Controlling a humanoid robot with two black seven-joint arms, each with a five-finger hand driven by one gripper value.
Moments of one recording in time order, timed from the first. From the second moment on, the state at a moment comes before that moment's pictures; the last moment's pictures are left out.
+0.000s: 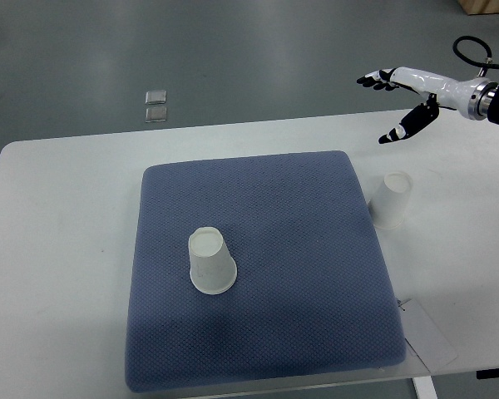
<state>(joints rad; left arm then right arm) -0.02 0.00 -0.05 -0.16 0.05 0.10 -0.05 0.98 -0.67 0.46 1.02 -1.34 0.26 0.17</state>
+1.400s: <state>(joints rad) -0.02 0.00 -0.05 -0.16 0.05 0.10 -0.05 1.00 -0.65 0.14 0.99 -1.54 0.27 0.18</state>
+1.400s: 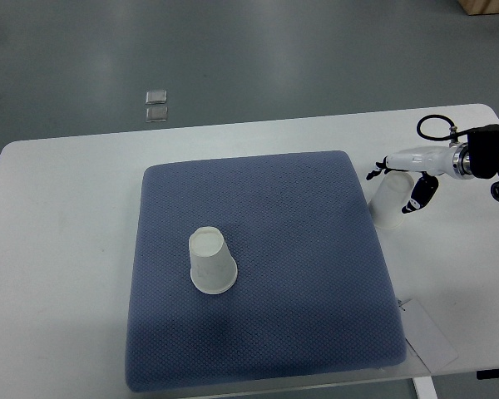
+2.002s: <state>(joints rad) -0.02 0.00 -0.05 -0.16 0.05 0.10 -0.05 1.08 -0.67 0.15 0.98 -1.53 0.25 0.18</state>
